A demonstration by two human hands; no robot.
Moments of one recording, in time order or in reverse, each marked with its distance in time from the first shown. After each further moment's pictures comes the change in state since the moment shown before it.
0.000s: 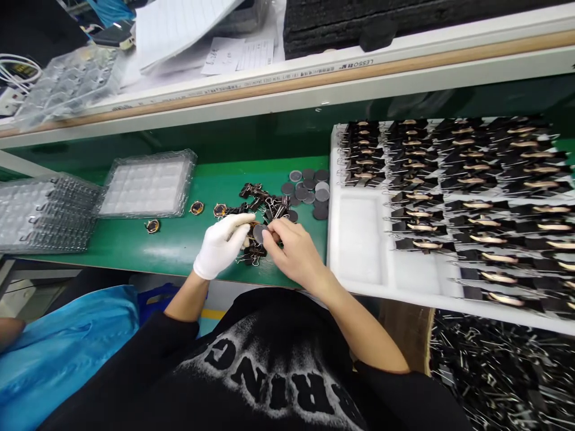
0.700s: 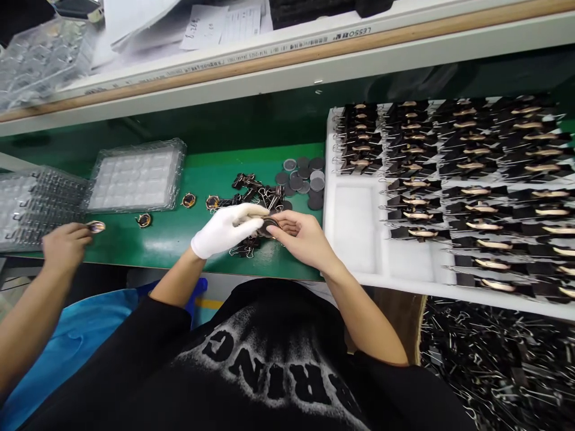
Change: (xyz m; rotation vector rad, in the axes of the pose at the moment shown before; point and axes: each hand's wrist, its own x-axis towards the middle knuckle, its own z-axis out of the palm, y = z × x) left_hand 0.034 0.013 0.002 -0.095 -0.383 -0.066; right_hand -0.007 0.031 -0.011 0.732 -0.070 0.368
